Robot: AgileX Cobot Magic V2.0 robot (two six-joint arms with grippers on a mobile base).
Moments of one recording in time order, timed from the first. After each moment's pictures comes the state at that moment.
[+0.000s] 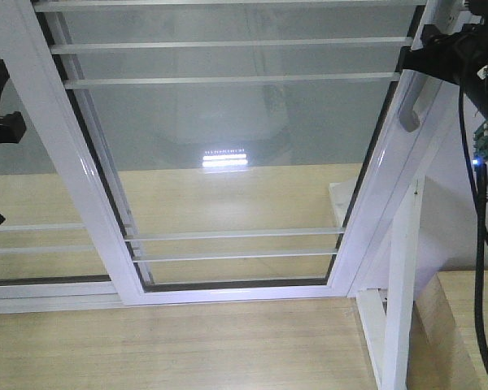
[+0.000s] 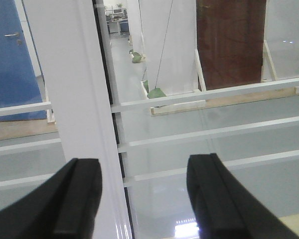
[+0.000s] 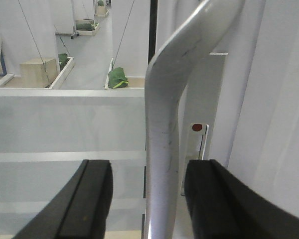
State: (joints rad) left arm -0.23 0.99 -0.57 -0.46 -0.35 0.52; right arm 0.05 1.66 -0.99 0.17 -0.44 -0.16
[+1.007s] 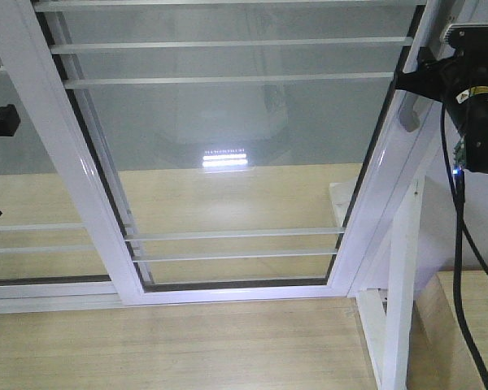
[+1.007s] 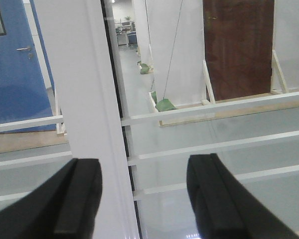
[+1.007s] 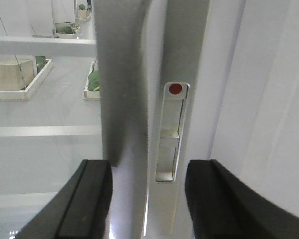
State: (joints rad) left arm -0.23 0.99 -0.57 -0.47 -0.40 0.54; right arm 0.02 1.86 -1.01 0.17 -0.67 -0.16
